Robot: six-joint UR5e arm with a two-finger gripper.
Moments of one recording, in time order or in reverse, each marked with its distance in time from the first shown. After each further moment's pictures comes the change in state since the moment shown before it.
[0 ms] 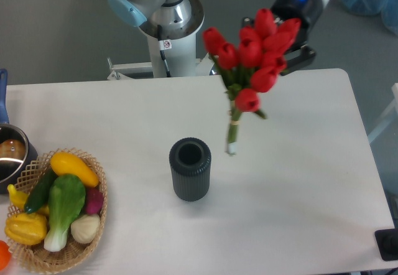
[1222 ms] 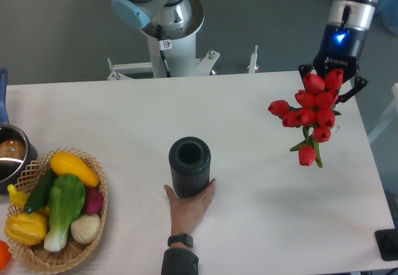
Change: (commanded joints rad) arm -0.011 -0.155 0.018 -0.003 0.805 0.298
